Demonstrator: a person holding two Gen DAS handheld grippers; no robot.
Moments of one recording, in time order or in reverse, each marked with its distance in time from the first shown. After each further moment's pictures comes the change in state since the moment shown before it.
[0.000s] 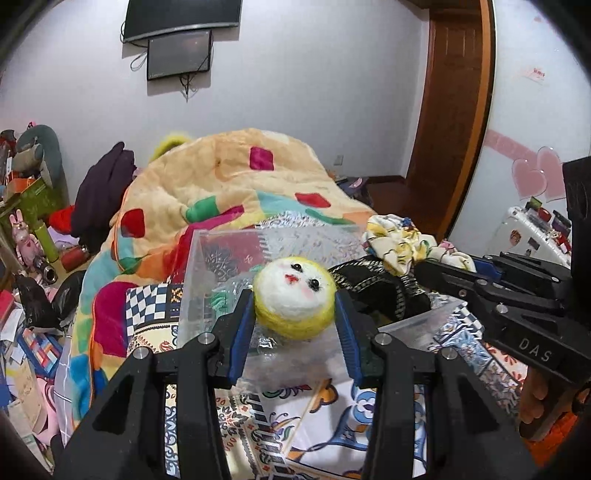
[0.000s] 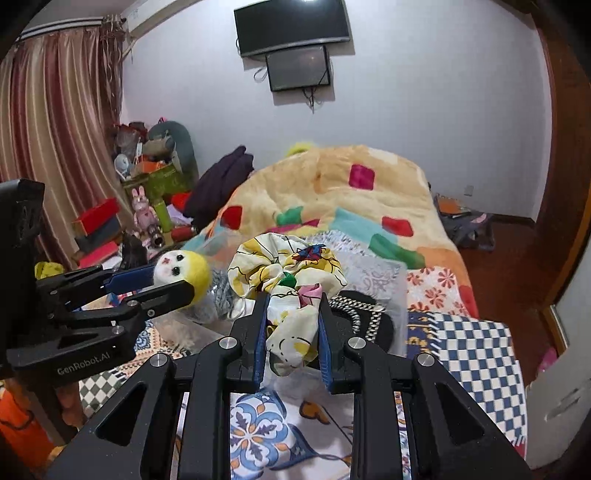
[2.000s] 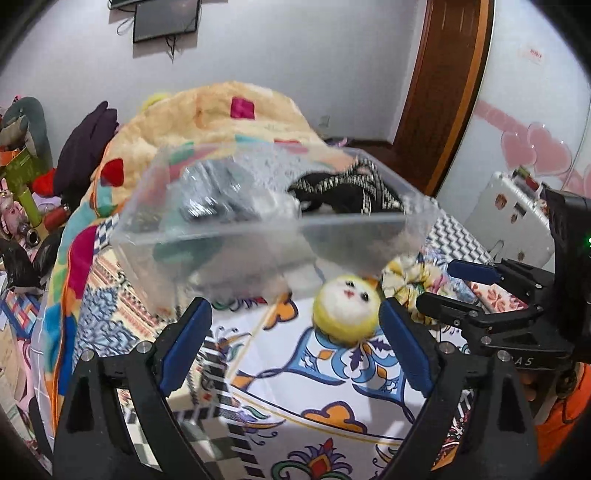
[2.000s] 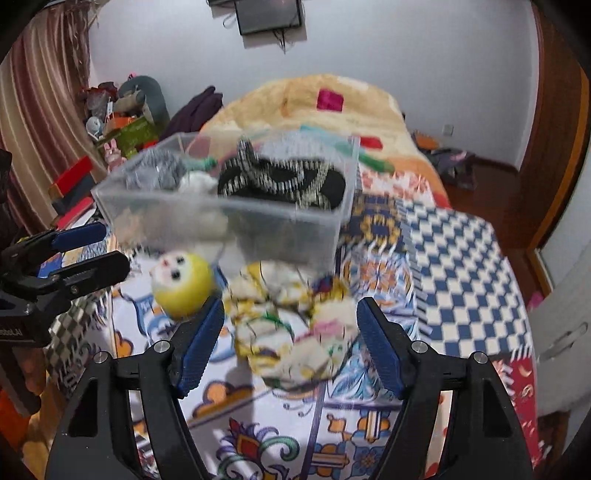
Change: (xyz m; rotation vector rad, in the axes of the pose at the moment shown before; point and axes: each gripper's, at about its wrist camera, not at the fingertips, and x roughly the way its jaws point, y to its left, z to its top) left arm 0.005 -0.032 -0.059 -0.014 0.154 -0.061; right arm 0.004 -0.035 -0.074 0.064 0.222 -0.068
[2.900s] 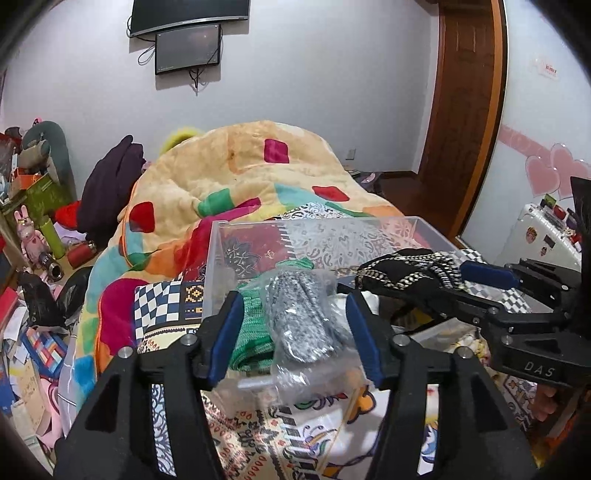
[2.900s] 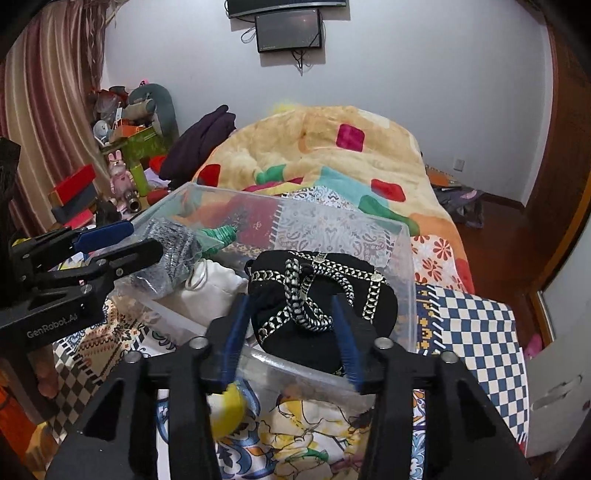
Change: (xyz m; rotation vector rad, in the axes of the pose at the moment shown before) left arm -0.005 0.051 0.056 0.006 -0.149 0.091; right arm 0.011 0.033 0.069 -0.081 -0.103 -0.011
